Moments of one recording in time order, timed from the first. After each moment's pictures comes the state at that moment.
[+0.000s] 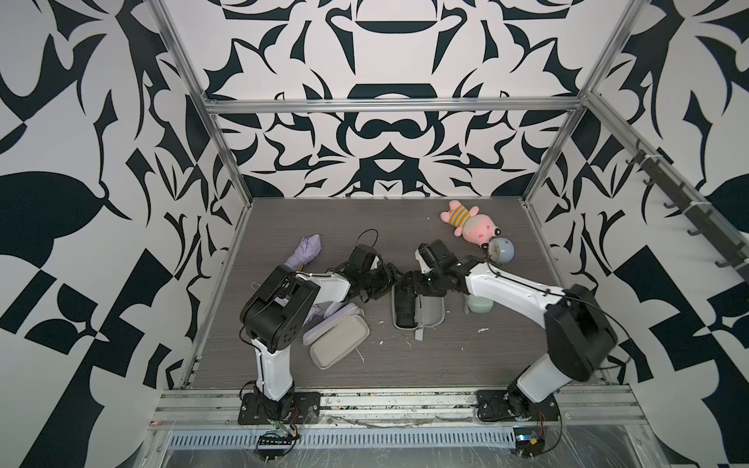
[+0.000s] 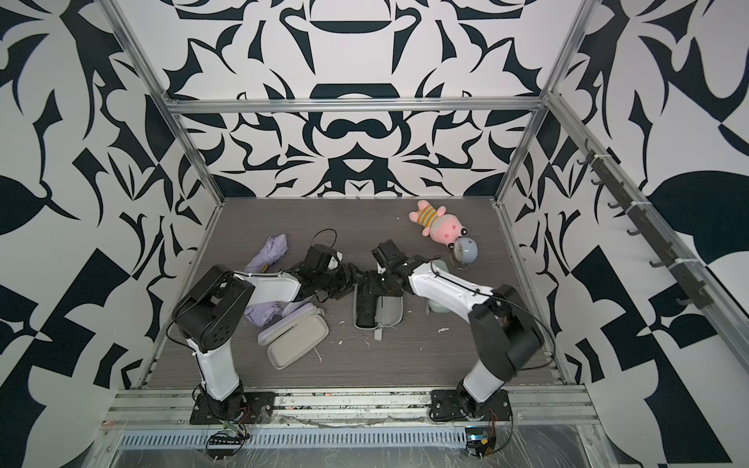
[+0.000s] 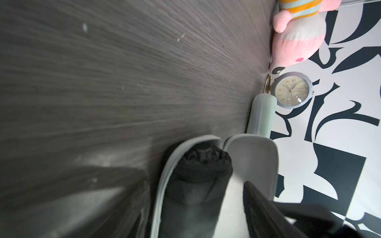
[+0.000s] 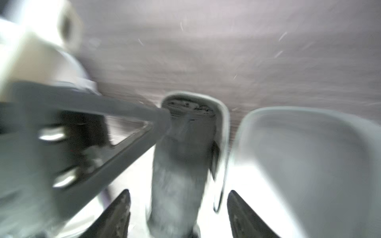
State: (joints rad) left arm -0.61 1.85 0.94 0.18 0.47 -1.08; right arm 0.58 1.54 1.06 -0.53 -0.16 0.59
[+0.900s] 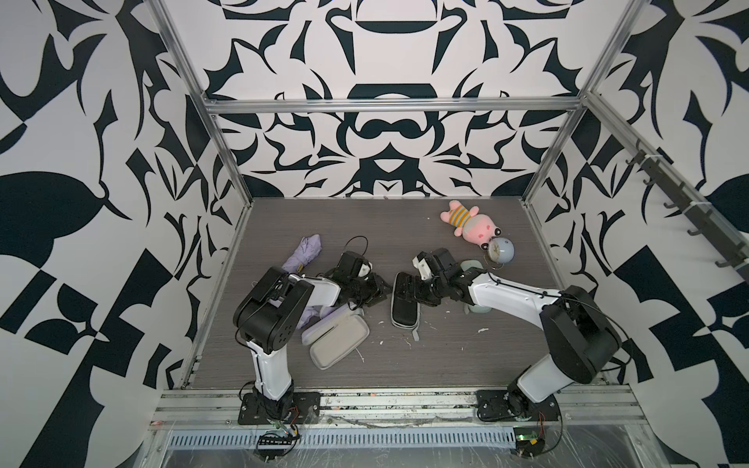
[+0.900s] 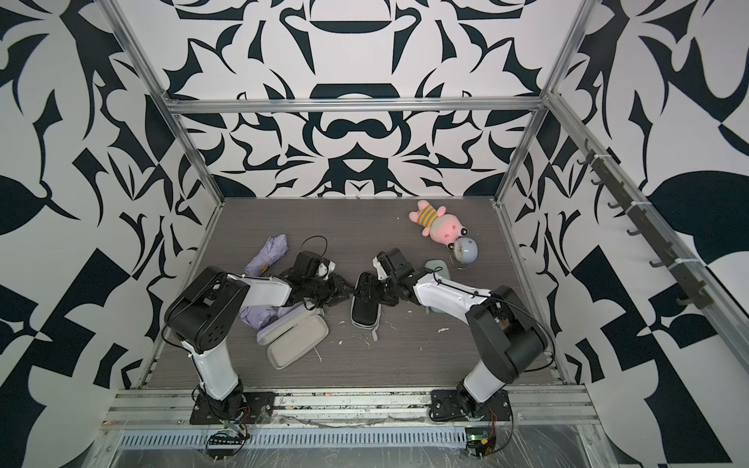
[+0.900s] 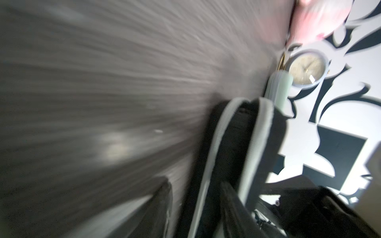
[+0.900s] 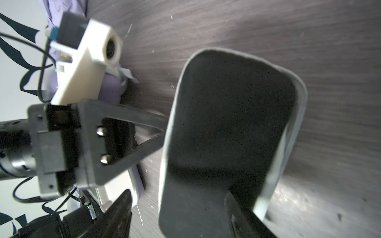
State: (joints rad) left arm -0.52 1.82 0.81 0.20 0.63 -1.03; right arm 0.60 1.61 0.90 -0.22 -0.39 0.73
